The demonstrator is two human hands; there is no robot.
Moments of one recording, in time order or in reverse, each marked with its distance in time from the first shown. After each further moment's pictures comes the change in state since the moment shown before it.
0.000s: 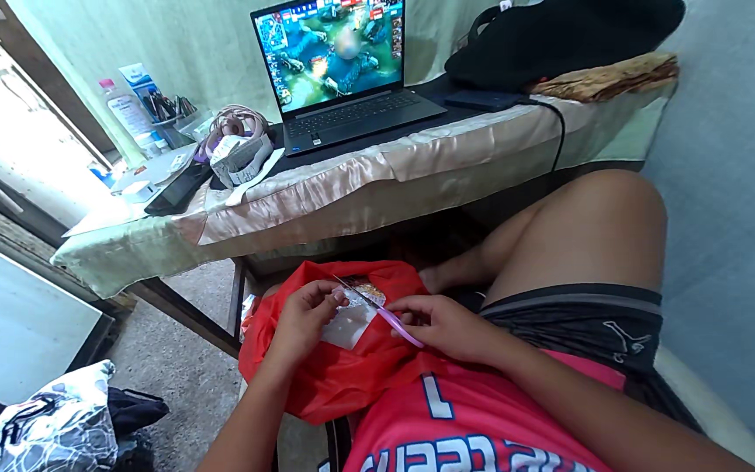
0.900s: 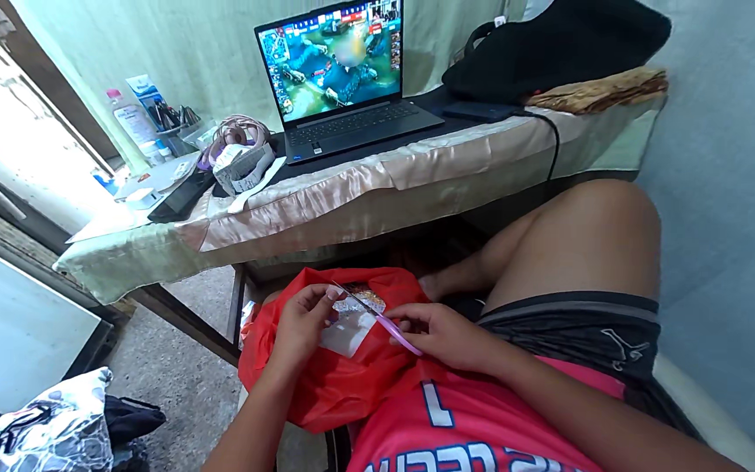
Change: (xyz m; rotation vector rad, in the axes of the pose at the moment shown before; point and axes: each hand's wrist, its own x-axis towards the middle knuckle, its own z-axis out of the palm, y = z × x) left_hand 0.004 -0.004 0.004 -0.134 0.104 -0.022; right_hand 0.000 -0.002 0.003 0.027 0.002 -0.011
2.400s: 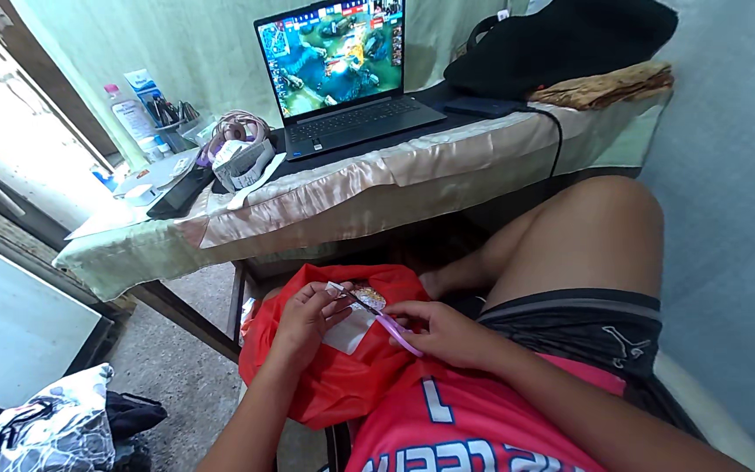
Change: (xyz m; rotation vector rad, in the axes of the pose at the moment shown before) left_hand -0.002 0.006 0.006 -0.546 -0.047 -0.188; right_hand 0.000 0.001 0.000 -0.016 -0.008 -0.022
